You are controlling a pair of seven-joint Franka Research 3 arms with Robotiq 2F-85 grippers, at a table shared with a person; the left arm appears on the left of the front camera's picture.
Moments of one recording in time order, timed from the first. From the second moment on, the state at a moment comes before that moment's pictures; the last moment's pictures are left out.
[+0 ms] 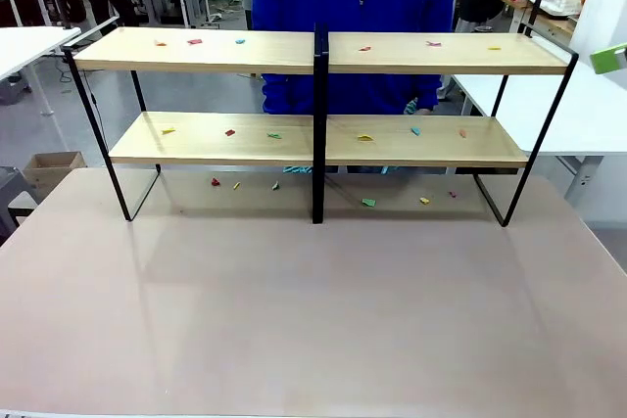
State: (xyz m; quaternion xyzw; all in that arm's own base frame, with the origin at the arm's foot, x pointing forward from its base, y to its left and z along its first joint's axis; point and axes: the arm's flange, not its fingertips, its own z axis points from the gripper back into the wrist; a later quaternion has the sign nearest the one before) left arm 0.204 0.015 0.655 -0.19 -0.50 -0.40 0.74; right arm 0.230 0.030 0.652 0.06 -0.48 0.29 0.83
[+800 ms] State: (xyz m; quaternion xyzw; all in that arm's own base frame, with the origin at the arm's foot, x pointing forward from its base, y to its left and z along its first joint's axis) left arm 0.218 0.011 0.654 -0.18 -0.50 -0.39 0.75; right arm 0.210 0.025 0.671 0.06 -0.52 0.28 0.80
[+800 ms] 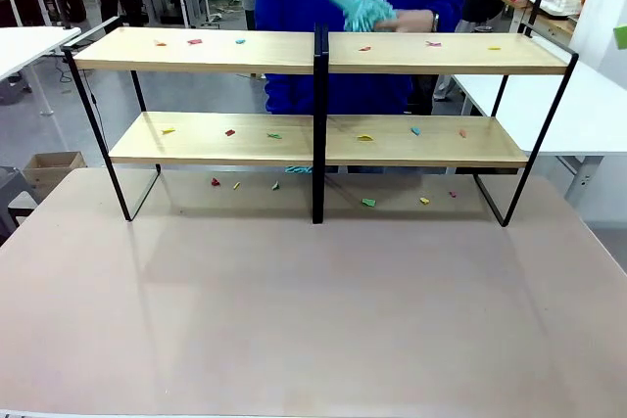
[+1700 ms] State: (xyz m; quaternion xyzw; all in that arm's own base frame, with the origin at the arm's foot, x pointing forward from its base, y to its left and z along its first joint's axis) left arm 0.221 0.009 0.648 -0.18 -0.50 -0.39 0.76; right arm 0.211 0.039 0.666 0.08 -0.50 0.23 0.83
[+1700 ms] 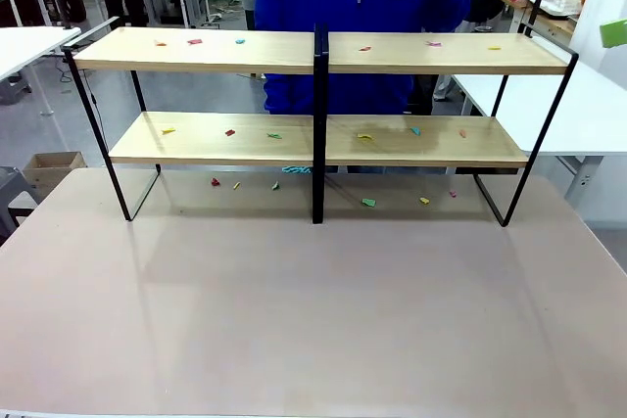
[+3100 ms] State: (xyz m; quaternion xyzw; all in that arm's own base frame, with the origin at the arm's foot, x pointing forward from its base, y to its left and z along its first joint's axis) left arm 0.220 0.009 0.649 -0.18 -0.50 -0.39 0.75; right arm 0.403 0.086 0.702 0.35 -0.31 0.01 0.88
